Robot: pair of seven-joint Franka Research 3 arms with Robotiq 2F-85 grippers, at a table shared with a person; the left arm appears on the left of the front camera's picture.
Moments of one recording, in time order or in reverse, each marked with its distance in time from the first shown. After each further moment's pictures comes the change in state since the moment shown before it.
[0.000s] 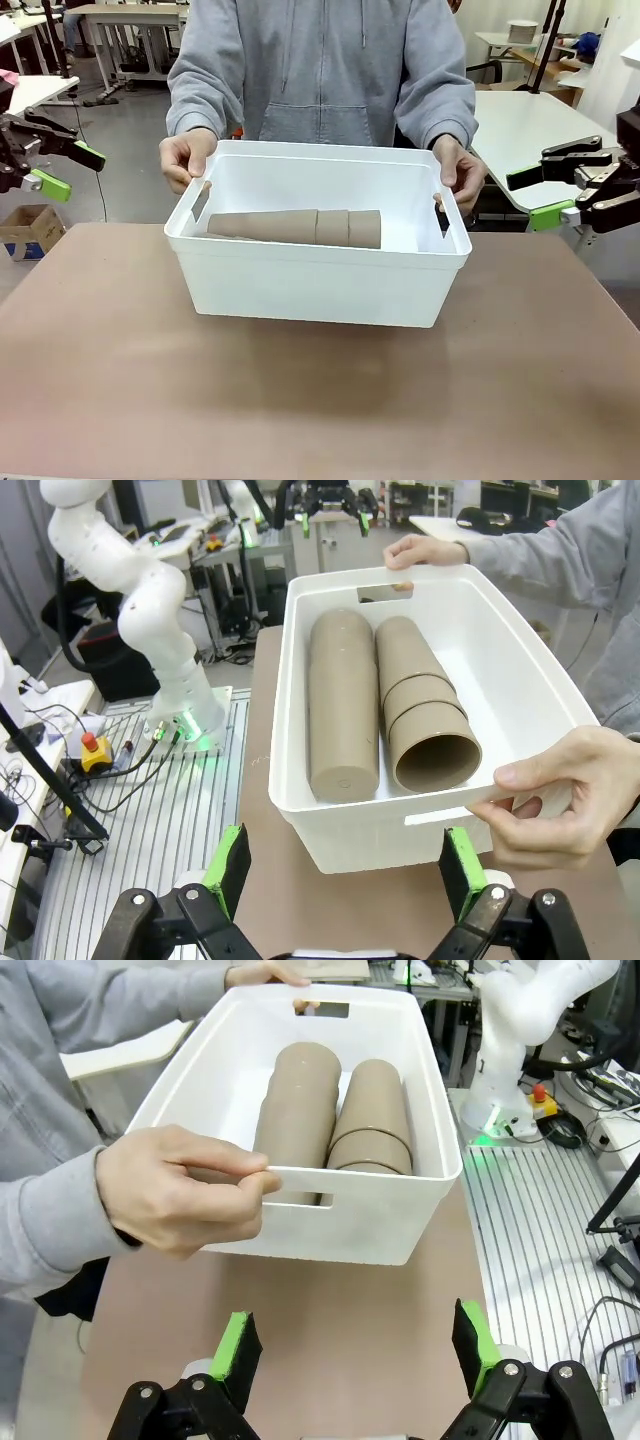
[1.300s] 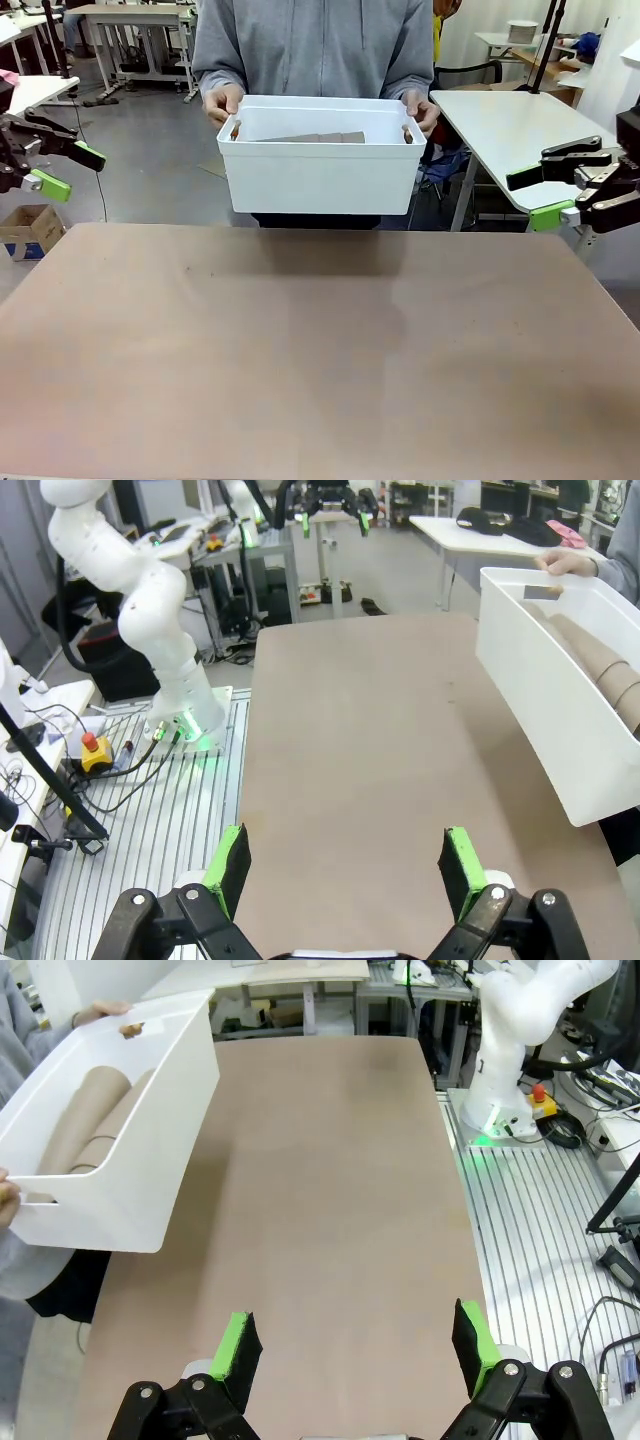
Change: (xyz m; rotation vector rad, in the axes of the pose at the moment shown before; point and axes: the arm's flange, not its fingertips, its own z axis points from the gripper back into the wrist) left arm 0.000 0.000 0.000 -0.001 0.000 0.000; right arm 0.000 0.000 0.000 0.000 0.000 0.000
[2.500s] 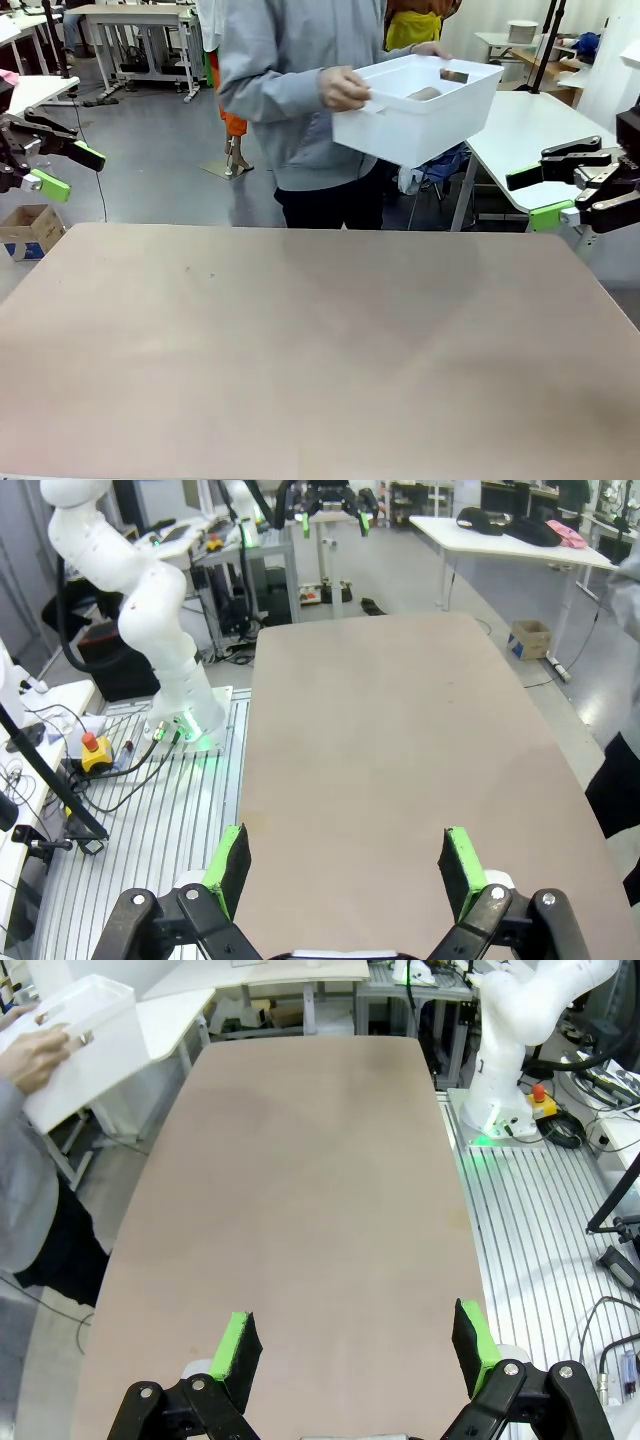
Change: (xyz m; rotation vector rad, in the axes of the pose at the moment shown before) left arm 0.000 0.000 0.000 0.000 0.000 0.000; right arm 0.000 0.000 0.000 0.000 0.000 0.000
